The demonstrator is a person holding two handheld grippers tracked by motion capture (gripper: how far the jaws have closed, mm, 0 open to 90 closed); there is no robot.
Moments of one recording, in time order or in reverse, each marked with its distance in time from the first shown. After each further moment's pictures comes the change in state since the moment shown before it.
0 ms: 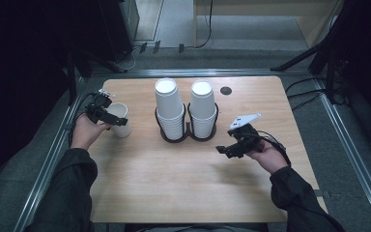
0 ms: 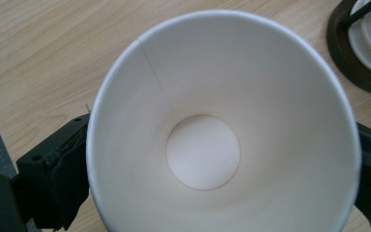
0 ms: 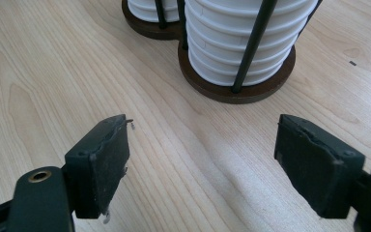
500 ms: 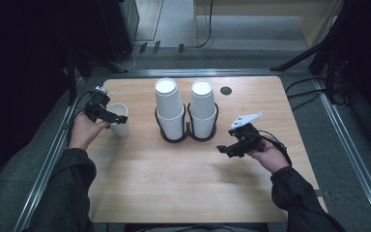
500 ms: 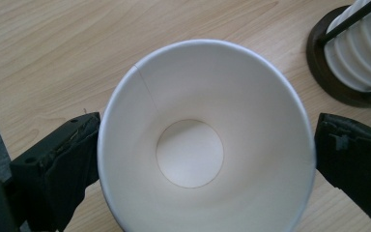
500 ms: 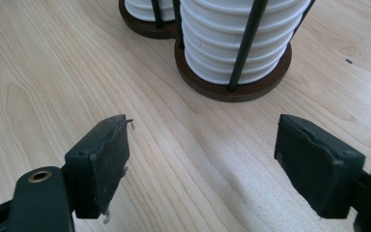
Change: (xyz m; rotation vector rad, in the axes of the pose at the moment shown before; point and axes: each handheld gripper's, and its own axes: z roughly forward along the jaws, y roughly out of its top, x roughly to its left) left arm -0.001 0.003 -0.015 -0.023 -0.026 -0.032; right arm -0.003 -0.001 -0.001 0.001 -0.001 0.006
